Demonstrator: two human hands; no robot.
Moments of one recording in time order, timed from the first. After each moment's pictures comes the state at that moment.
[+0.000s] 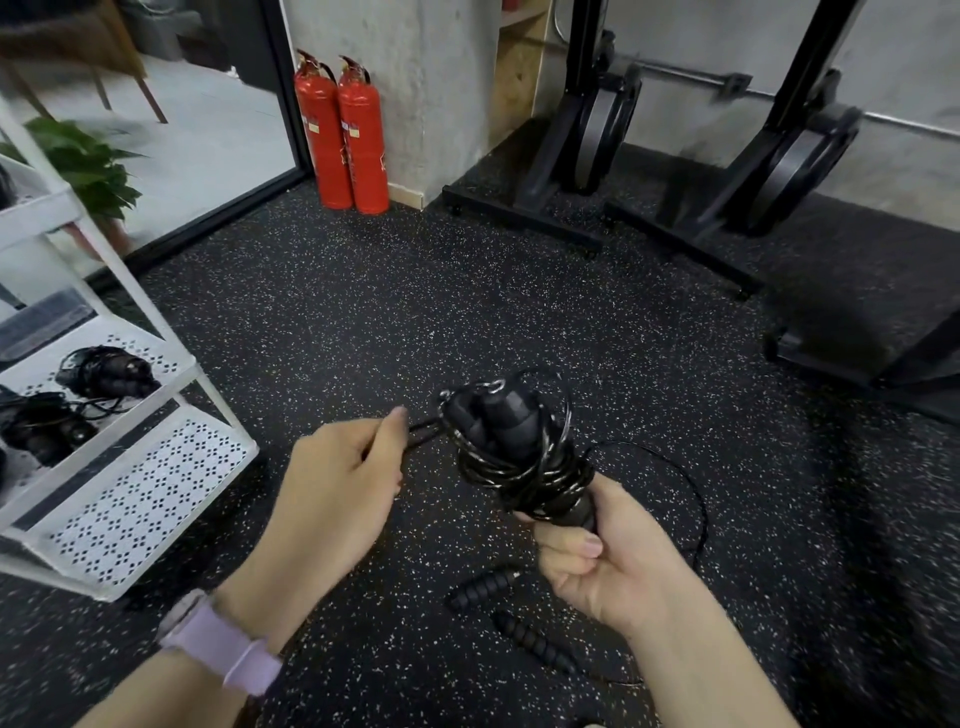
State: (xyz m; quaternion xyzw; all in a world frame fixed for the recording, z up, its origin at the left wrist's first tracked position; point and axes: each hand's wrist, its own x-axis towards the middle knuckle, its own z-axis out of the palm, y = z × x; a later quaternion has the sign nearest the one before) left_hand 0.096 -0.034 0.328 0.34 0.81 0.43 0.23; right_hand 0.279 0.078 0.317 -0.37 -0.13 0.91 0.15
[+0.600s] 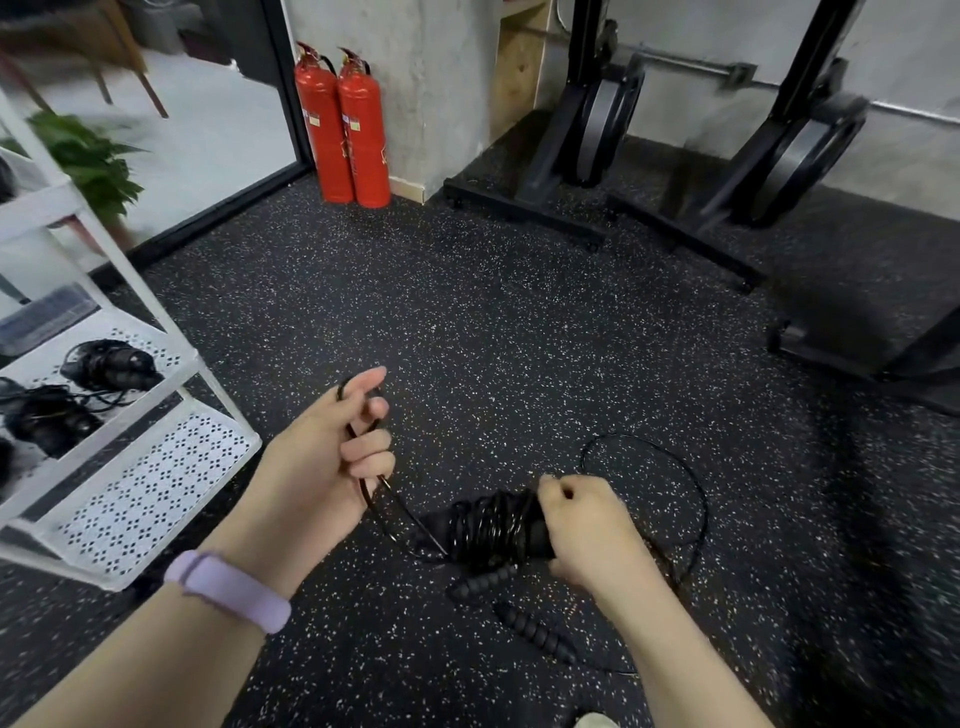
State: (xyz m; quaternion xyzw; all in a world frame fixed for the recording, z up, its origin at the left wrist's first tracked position) left_hand 0.076 -0.021 0.328 -0.02 0.44 0.73 0.53; right_hand 0.276 0.078 0.290 -0.60 -0.66 0.45 0.05
